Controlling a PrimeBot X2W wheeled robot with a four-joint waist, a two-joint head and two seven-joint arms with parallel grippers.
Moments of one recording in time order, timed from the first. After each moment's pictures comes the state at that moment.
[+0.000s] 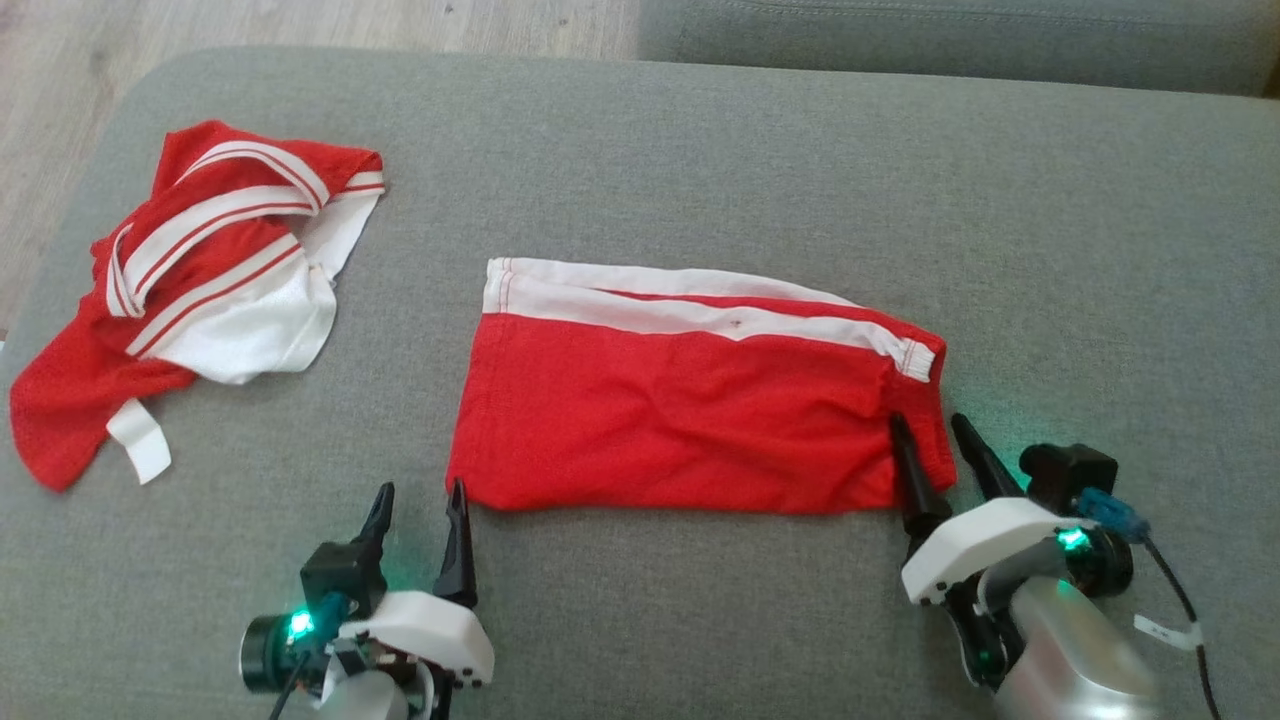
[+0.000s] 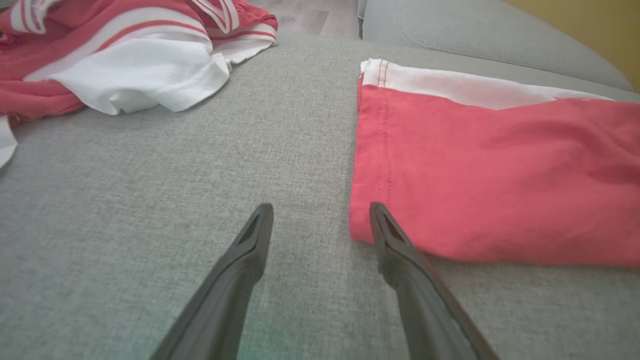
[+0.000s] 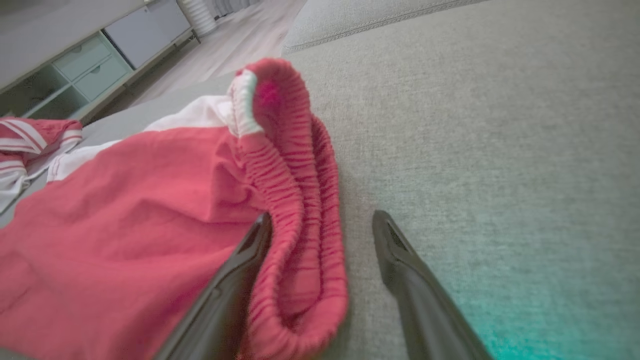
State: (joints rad) left arm -0.22 0.04 -0.26 0.69 -0.30 0.03 -0.25; right arm -0.35 -0.06 0.22 0.87 0.38 0.13 -0.27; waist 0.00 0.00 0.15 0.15
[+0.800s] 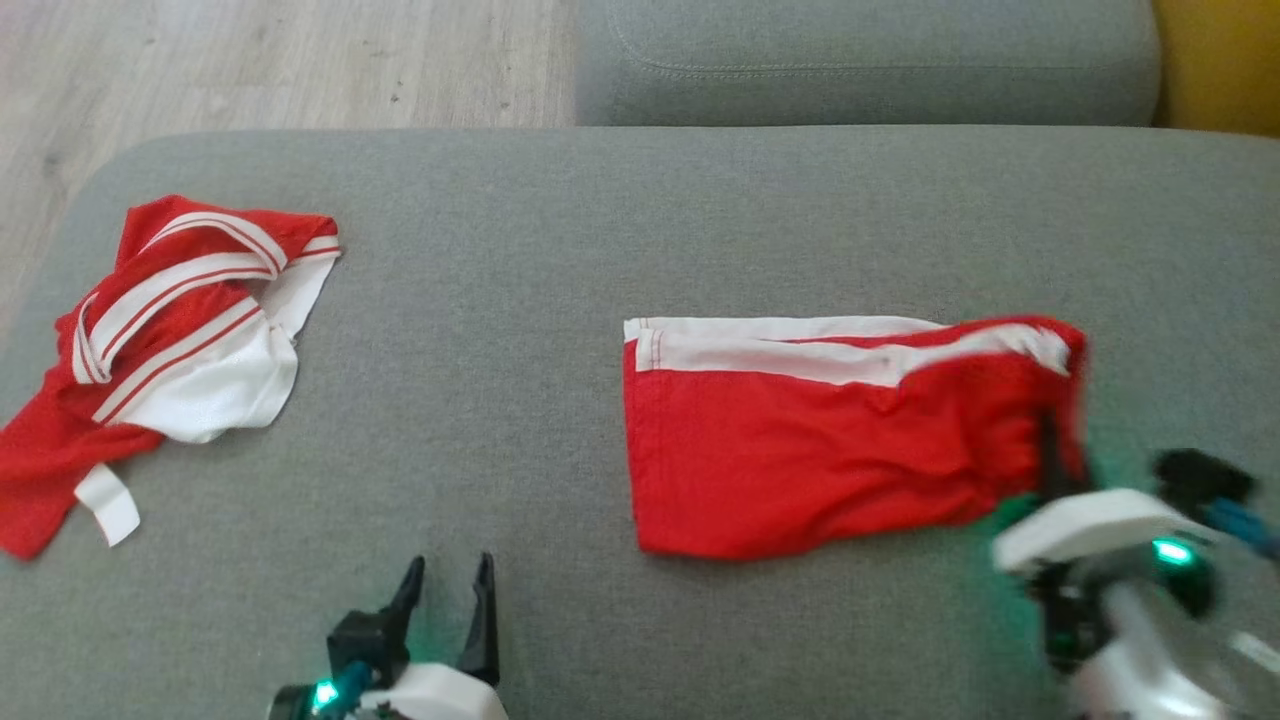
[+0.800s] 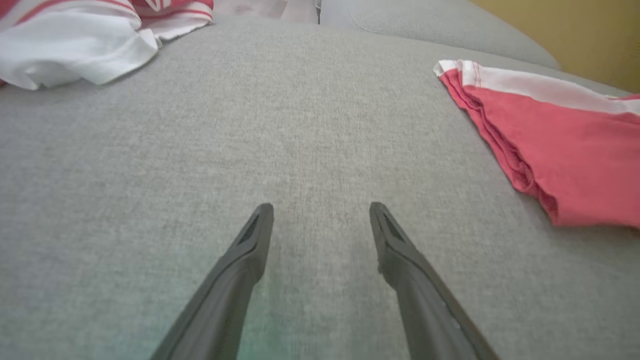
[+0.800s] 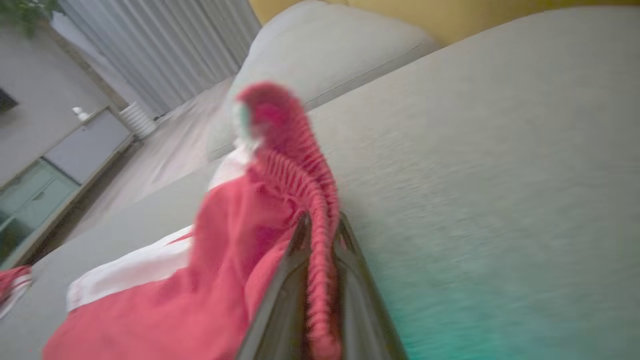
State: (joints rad) left arm -0.12 0.04 -0.32 0.68 -0.34 0.02 -0.25; right arm -0.32 -0.13 0.08 0.82 0.58 0.13 -0.25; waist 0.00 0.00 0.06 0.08
